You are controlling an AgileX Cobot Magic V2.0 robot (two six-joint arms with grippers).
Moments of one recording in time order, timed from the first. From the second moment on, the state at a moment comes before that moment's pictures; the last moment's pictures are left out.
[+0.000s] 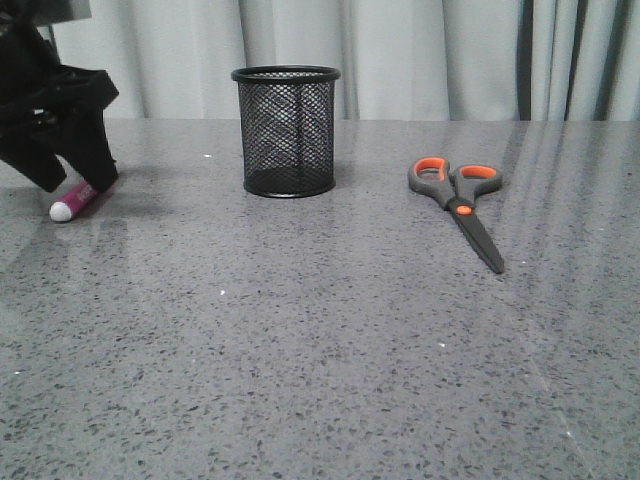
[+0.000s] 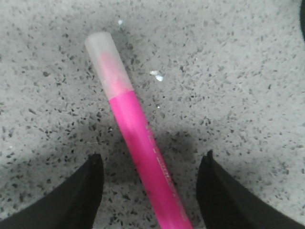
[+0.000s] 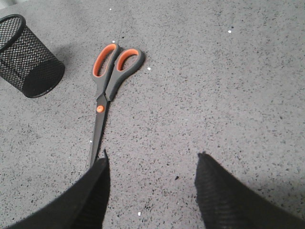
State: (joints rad) left arm -0.18 1.72 -1.28 -0.29 0.81 0.29; right arm -0.01 0.56 -0.55 0.38 0.64 -0.06
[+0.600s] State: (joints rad) left arm -0.21 1.74 -1.29 -0.26 0.78 0.29; right arm -0.01 0.56 -0.55 0.38 0.63 -0.06
